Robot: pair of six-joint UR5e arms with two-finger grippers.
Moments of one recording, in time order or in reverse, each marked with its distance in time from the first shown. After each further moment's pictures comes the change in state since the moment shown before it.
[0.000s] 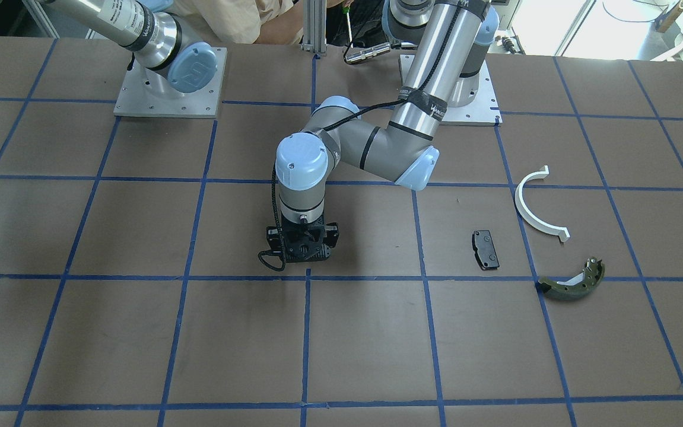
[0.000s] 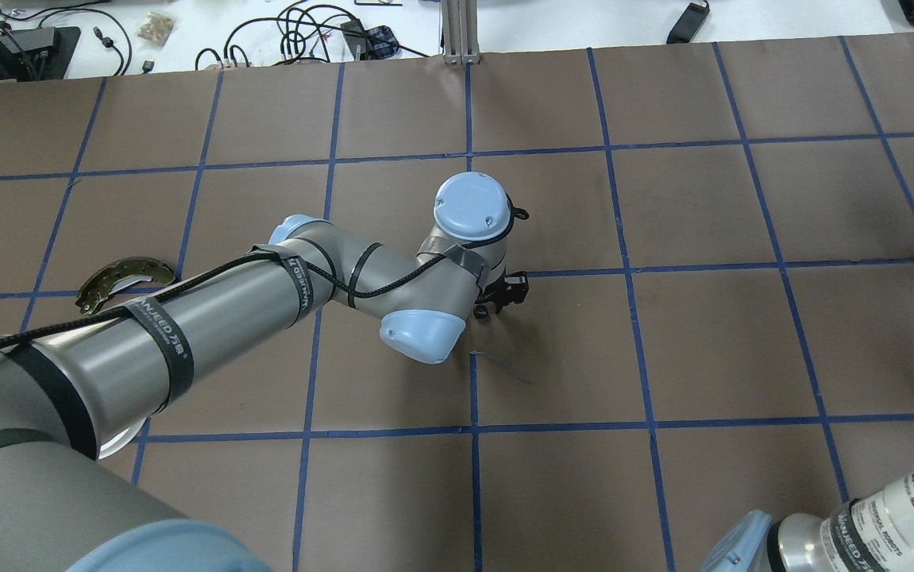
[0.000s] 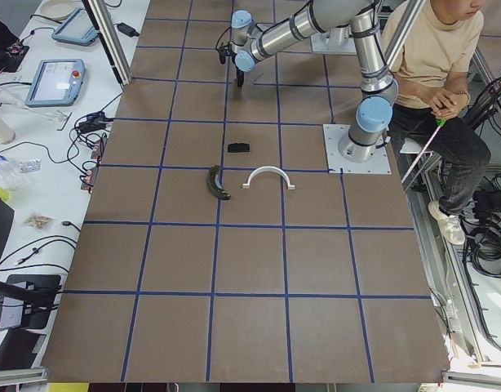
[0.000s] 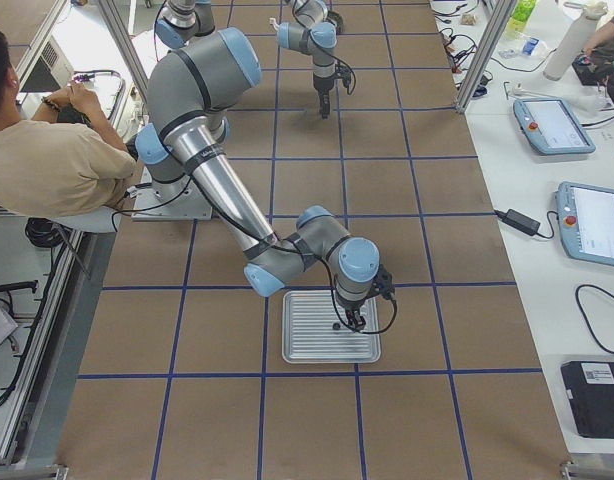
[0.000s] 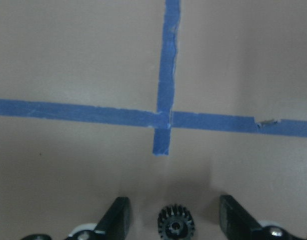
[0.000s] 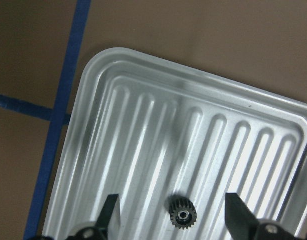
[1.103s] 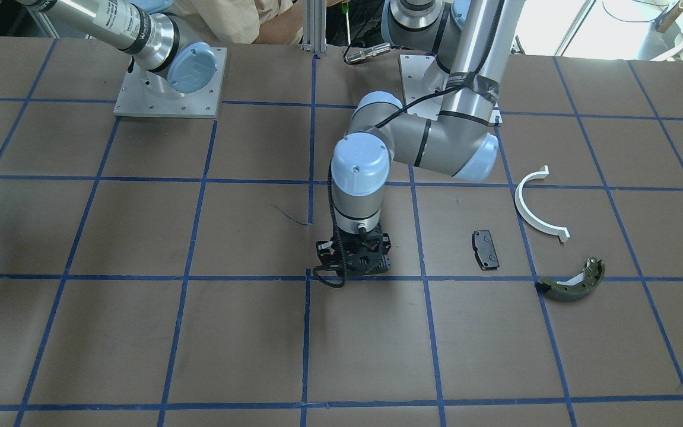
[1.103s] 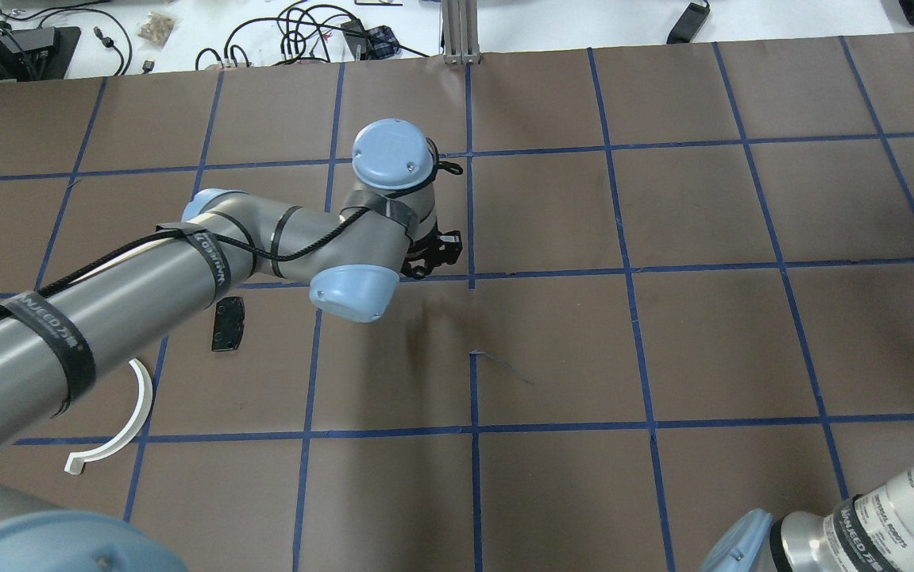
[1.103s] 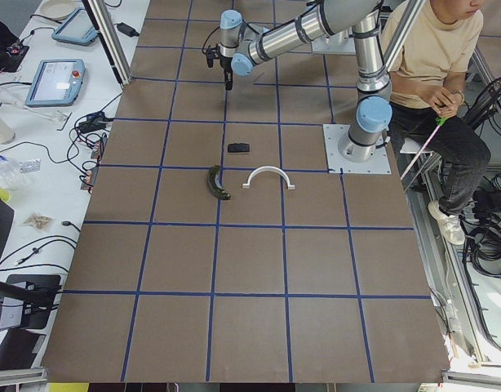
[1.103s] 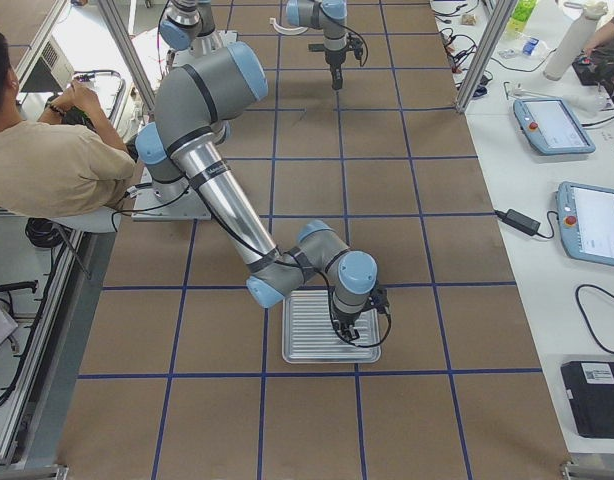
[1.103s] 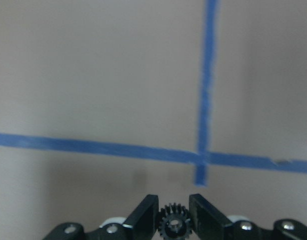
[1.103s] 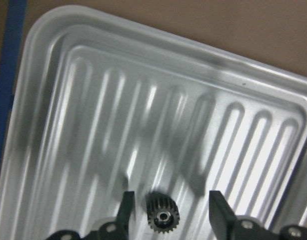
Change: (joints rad) left arm 0.201 0.115 -0.026 -0.079 0.049 0.174; right arm -0.004 0.046 0.009 -0.066 -0.091 0.000
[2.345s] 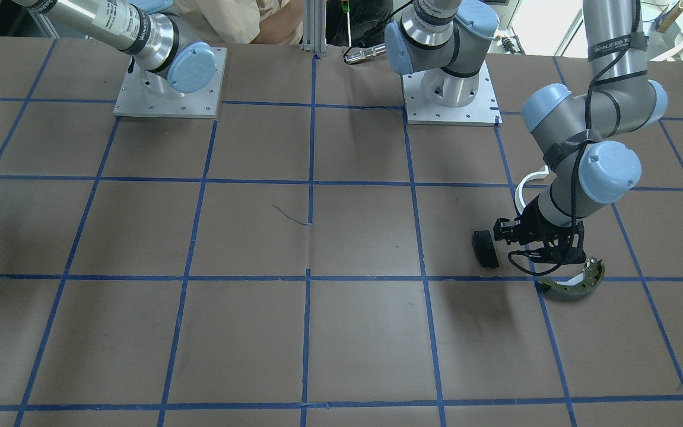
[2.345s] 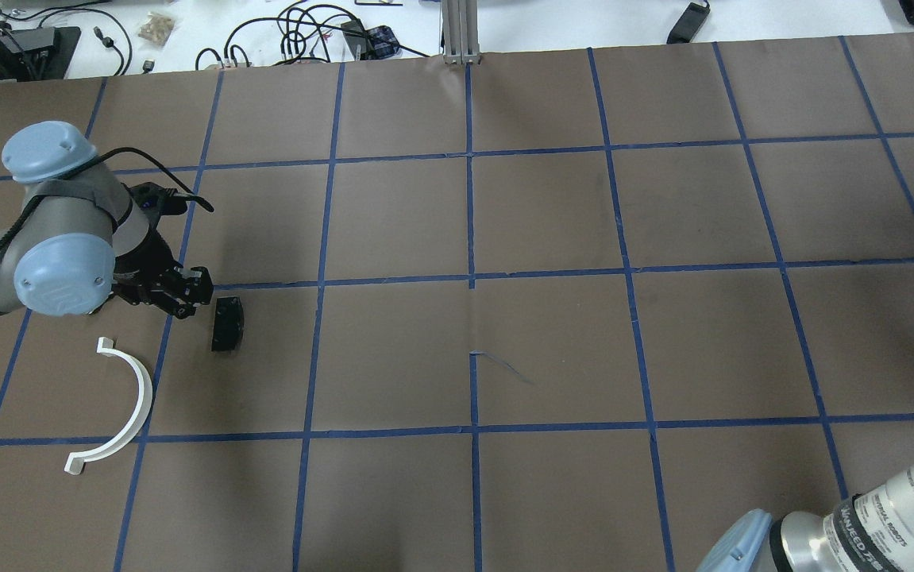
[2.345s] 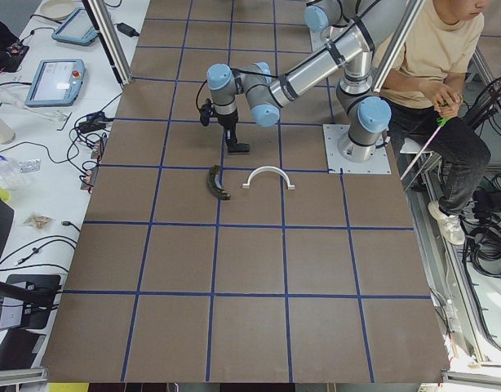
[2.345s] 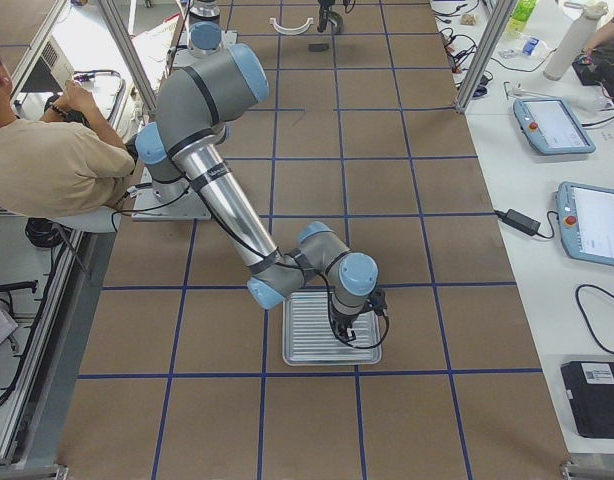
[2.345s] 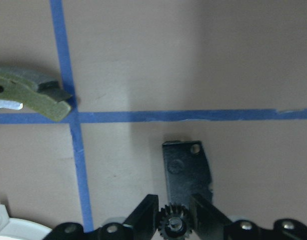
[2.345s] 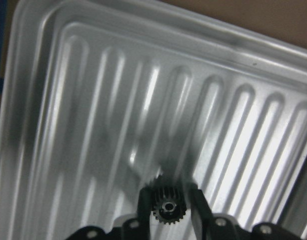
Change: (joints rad) left arm 0.608 0.171 -0.189 -0.169 0.006 0.746; right arm 0.001 0.010 -0.002 0.007 -0.016 0.010
